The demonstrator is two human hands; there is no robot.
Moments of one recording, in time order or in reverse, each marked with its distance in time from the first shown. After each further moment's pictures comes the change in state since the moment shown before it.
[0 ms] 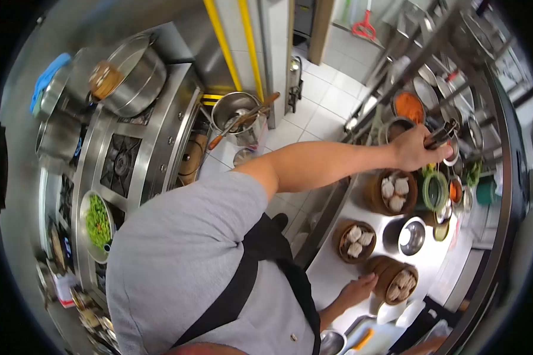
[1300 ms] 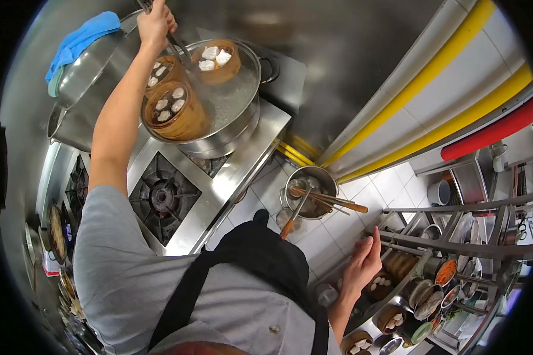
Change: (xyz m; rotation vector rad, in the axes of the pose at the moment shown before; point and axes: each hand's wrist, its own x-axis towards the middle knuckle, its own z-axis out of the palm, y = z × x) left_hand -0.236 0.403 -0.878 0.635 1.364 0.245; right_hand -0.232 -0.521 0.259 0.383 -0.679 -0.716
